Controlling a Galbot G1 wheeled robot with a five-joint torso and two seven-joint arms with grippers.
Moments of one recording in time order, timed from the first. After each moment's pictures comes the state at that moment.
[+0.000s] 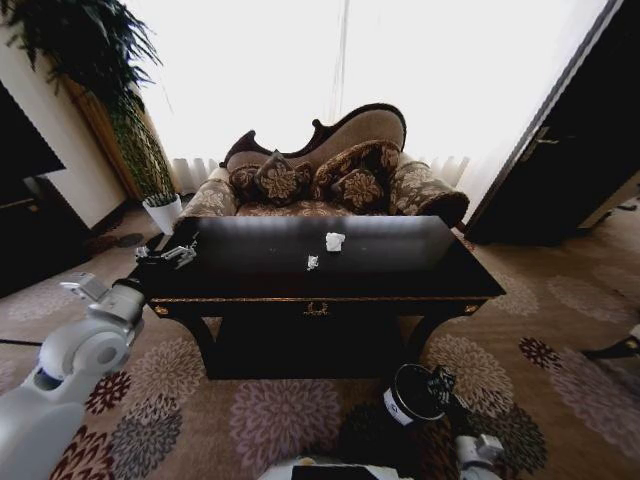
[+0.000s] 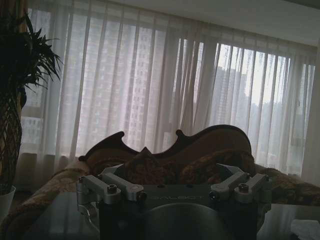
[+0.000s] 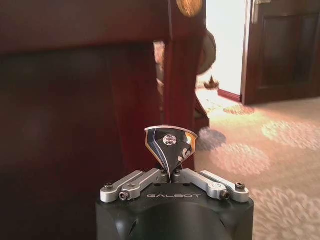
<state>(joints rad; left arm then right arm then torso) 1.34 -0.71 -0.81 -2.18 -1.05 0.16 -0.16 -1.51 1.24 0.70 1.23 0.55 0.45 -0.15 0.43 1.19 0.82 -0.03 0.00</state>
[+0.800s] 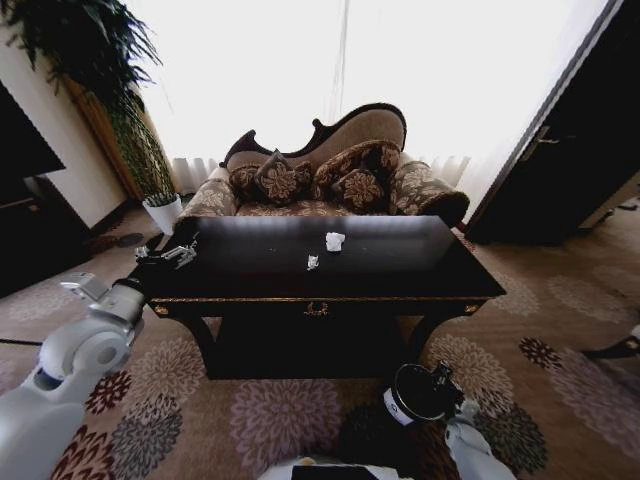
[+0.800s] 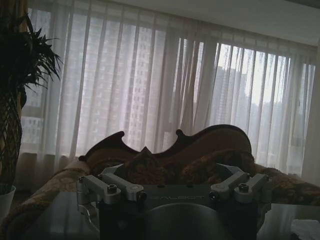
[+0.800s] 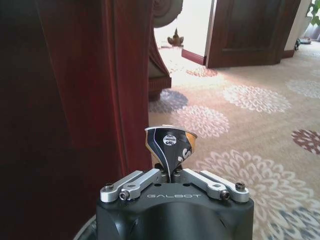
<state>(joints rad) 1.34 -0.71 -0.81 -2.18 -1.05 0.16 -0.16 -1.10 1.19 0.60 0.70 0.51 0.39 -0.06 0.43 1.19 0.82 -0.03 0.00</state>
